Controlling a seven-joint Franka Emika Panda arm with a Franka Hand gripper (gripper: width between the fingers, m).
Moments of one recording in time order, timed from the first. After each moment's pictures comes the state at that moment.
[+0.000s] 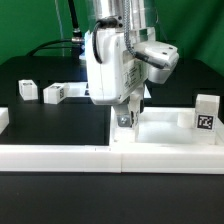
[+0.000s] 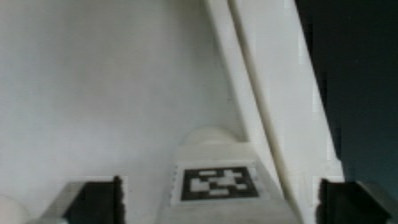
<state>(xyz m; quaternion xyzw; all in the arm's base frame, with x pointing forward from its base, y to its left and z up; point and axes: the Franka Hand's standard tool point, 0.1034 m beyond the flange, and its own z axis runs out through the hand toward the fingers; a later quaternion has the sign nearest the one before) 0.667 -0.005 0.062 -0.56 0.82 0.02 0.08</state>
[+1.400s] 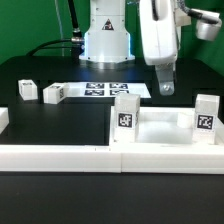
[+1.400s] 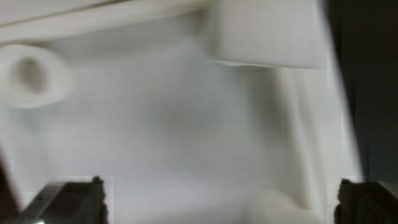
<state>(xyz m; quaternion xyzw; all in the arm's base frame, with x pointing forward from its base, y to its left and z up) 0.612 0.056 0.096 -0.64 0.76 0.03 0.09</state>
